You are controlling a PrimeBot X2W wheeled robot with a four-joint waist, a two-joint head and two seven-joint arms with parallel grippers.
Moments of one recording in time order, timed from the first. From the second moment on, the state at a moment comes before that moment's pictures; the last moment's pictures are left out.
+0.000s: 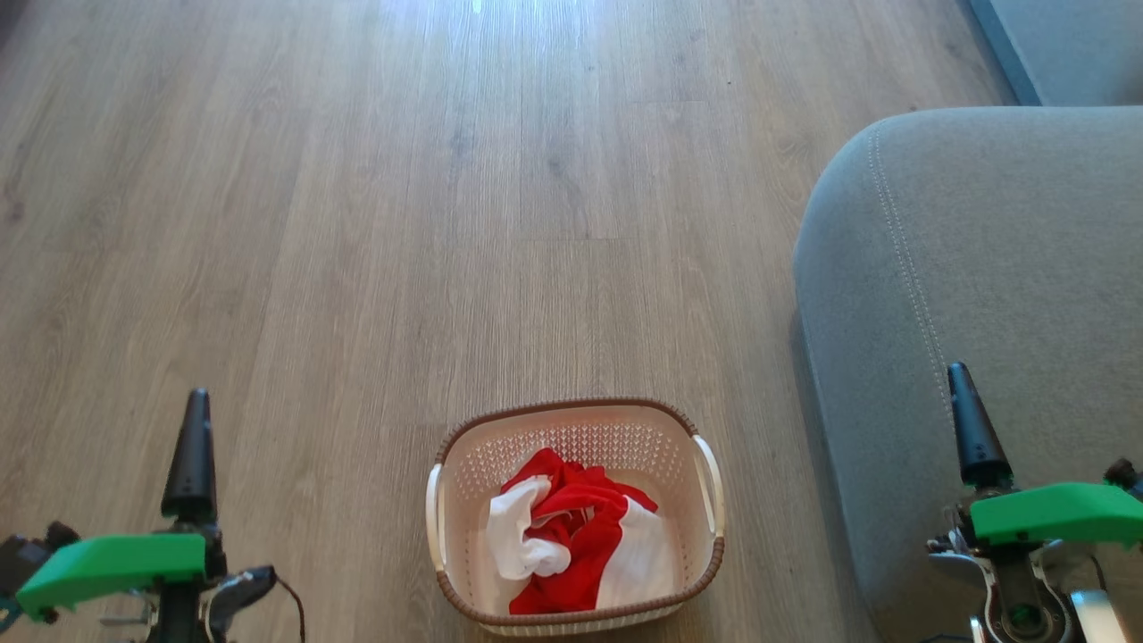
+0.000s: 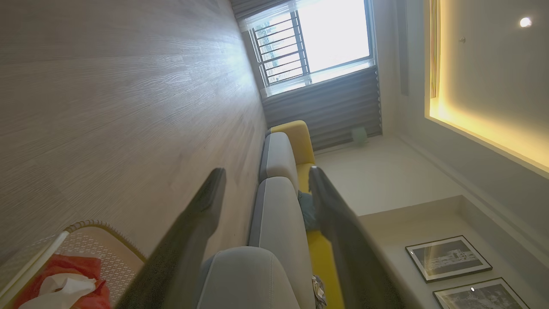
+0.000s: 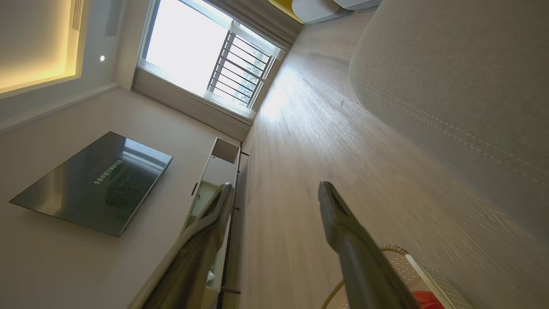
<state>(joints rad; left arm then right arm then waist) -0.02 0.03 0.16 0.21 -1.37 -0.12 -0.01 -0.02 -0.04 -0.12 0.20 1.16 0.13 -0.01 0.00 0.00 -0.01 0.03</state>
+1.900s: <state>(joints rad) -0.03 0.04 -0.17 -0.05 -0.42 0.07 -0.18 -0.05 -0.04 0.00 0.11 0.36 0.13 -0.18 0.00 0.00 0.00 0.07</state>
